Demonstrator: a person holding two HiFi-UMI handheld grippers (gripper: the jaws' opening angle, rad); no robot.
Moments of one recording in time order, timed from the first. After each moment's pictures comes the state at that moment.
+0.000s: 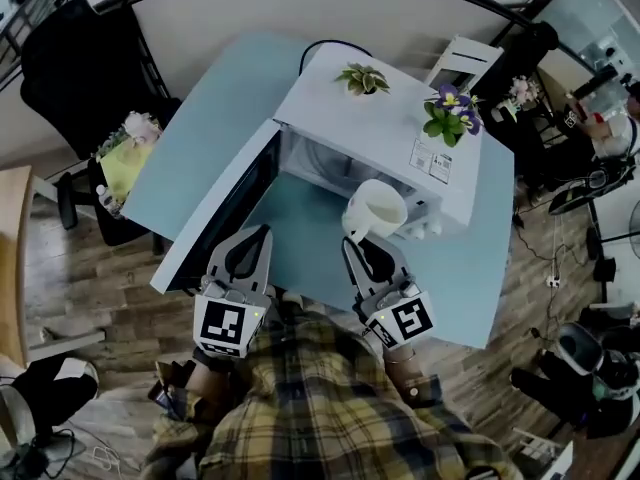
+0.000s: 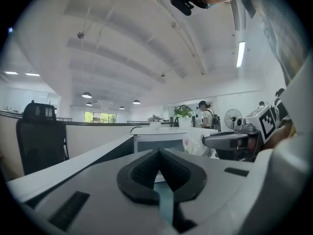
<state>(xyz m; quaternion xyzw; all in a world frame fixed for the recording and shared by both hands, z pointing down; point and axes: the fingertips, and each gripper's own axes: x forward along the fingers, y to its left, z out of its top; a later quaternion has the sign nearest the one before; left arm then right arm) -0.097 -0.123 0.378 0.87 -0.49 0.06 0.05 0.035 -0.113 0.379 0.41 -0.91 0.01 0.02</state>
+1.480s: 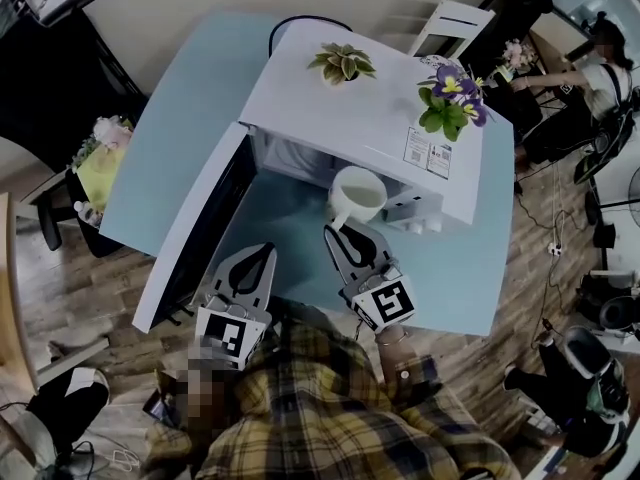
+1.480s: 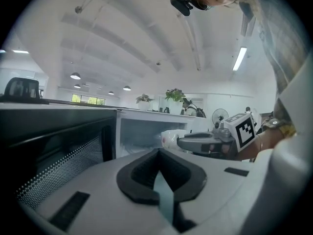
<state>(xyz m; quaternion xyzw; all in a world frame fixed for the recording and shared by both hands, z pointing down) -0.057 -0.137 0.445 0.90 -0.41 0.10 0.12 0.042 -0.164 0.453 0.43 -0.90 0.03 0.07</state>
